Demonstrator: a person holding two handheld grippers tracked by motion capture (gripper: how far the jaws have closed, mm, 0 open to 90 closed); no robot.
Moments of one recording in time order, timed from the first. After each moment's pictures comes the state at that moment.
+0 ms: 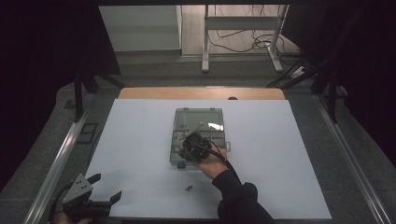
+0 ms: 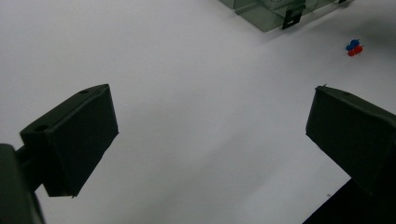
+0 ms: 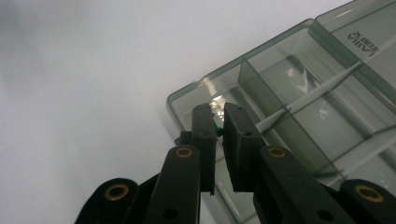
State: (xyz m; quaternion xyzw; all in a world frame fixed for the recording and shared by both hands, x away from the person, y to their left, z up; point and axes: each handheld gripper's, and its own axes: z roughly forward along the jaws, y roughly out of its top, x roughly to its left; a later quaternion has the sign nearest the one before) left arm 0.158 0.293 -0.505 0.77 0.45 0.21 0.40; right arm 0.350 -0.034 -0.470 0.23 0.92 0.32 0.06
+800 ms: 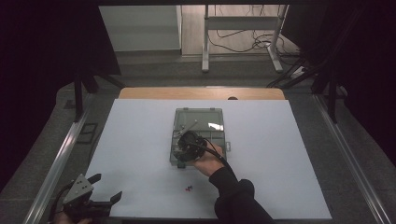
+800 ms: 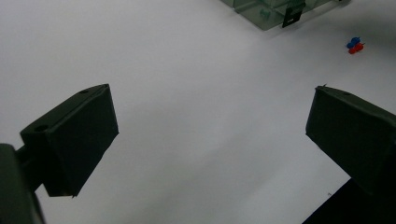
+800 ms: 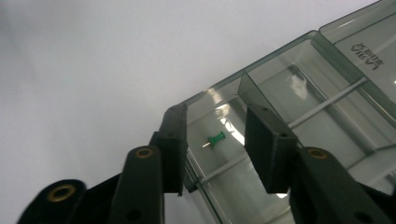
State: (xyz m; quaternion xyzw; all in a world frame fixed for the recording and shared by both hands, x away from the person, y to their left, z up) left arm 0.158 0.292 -0.505 0.77 0.44 0.21 0.40; right arm 0.353 -0.023 -0.469 0.23 0.92 0.31 0.06
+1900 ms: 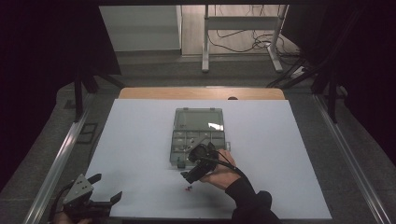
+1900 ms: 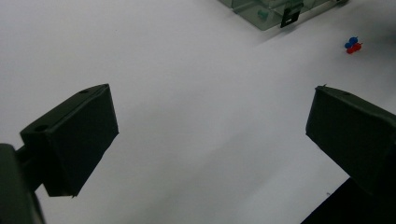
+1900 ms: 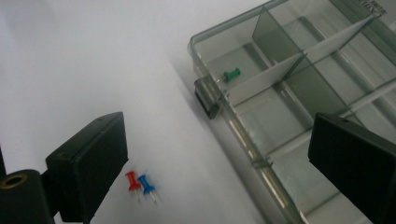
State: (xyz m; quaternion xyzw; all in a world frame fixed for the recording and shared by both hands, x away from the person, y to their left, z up) left arm 0.158 0.292 -0.505 0.77 0.44 0.21 0.40; right arm 0.314 -0.057 -0.469 0.21 0.93 0.28 0.08
